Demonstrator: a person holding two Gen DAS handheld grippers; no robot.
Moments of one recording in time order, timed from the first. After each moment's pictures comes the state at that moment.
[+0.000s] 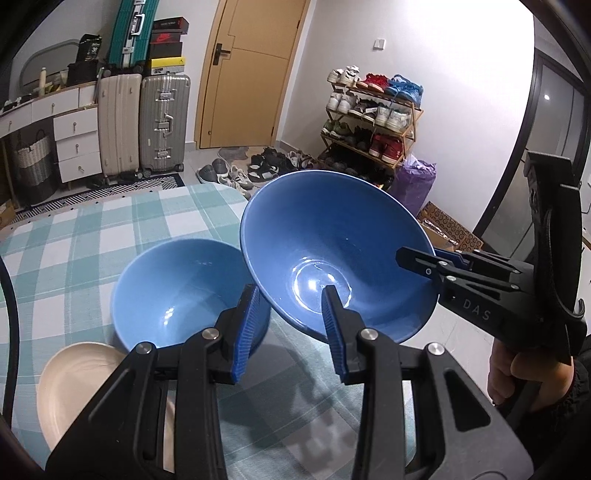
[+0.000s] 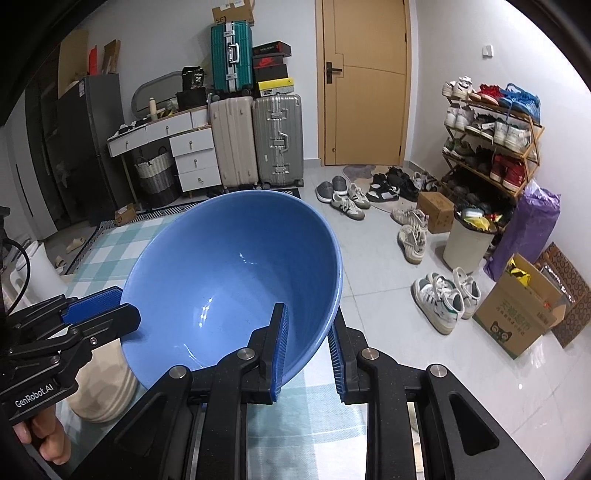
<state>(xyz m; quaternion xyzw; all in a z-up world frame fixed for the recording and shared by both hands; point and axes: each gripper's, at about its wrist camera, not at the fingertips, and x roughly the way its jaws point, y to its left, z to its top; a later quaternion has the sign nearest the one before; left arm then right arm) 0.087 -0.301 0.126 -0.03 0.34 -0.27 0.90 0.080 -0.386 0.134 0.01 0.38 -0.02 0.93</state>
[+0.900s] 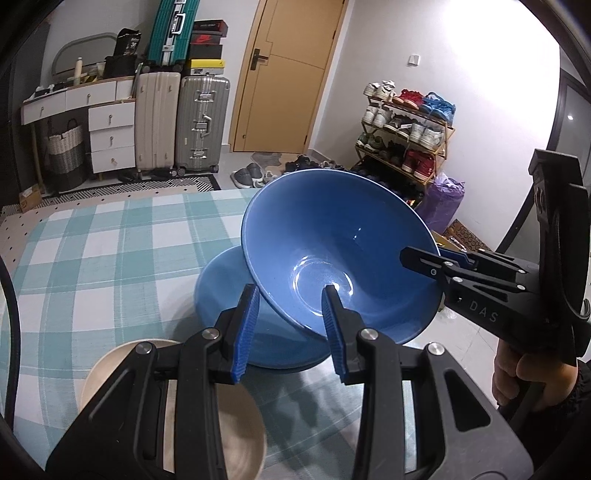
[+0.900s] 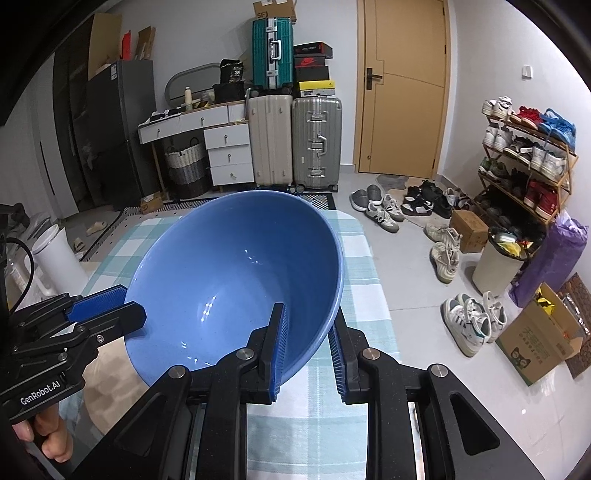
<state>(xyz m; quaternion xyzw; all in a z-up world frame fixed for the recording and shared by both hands) 0.092 -0.220 0.140 -0.05 0.34 -0.20 0.92 0.126 -0.309 0.133 -0.01 0.38 0.04 0.92</state>
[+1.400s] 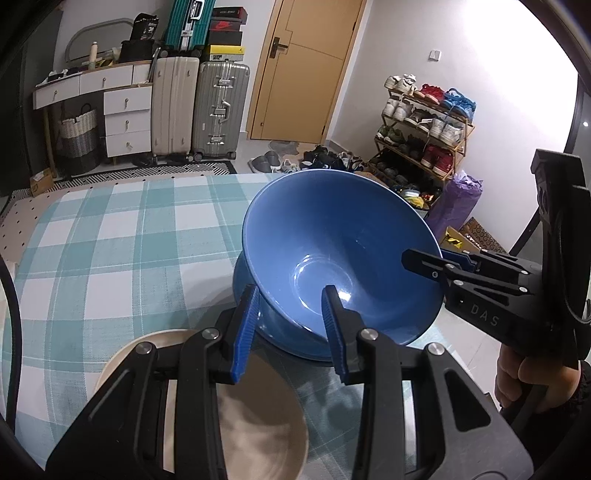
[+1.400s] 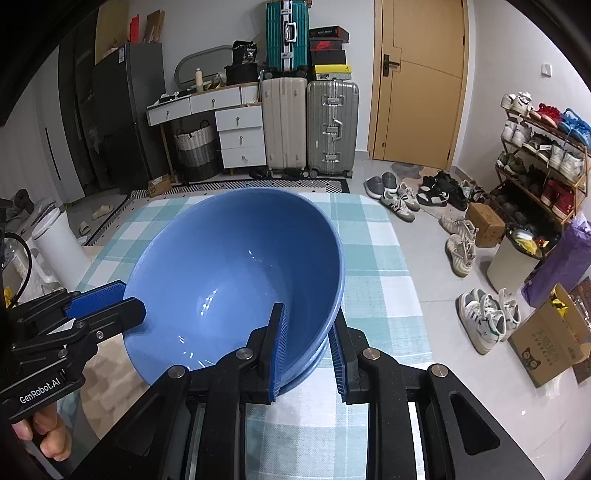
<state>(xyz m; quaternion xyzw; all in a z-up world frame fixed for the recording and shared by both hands) 0.123 -0.193 0.108 -0.06 0.36 -0.17 0.91 0.161 -0.282 0.096 -0.02 0.41 0.05 0.91</state>
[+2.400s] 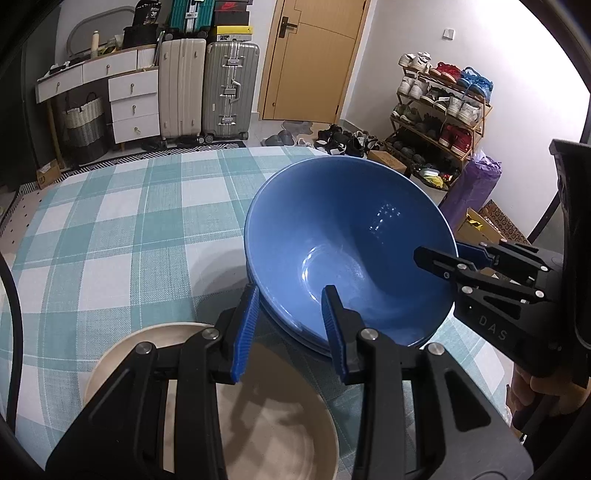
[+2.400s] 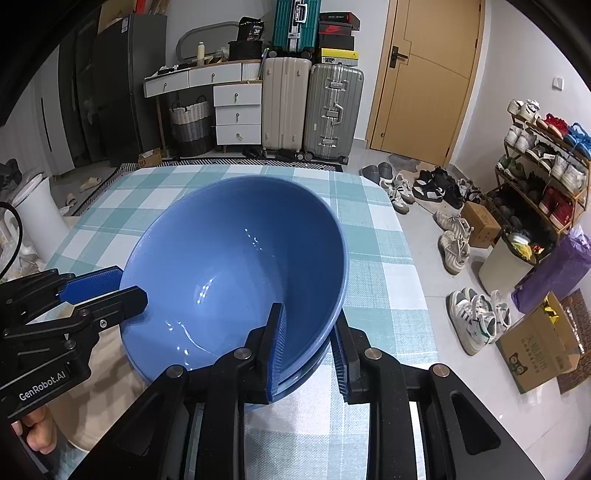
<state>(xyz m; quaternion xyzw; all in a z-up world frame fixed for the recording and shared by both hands) 0.172 -0.192 0.043 -0.04 0.40 -0.15 0.90 0.178 -0.262 0.049 -0.07 0.43 0.04 0.90</state>
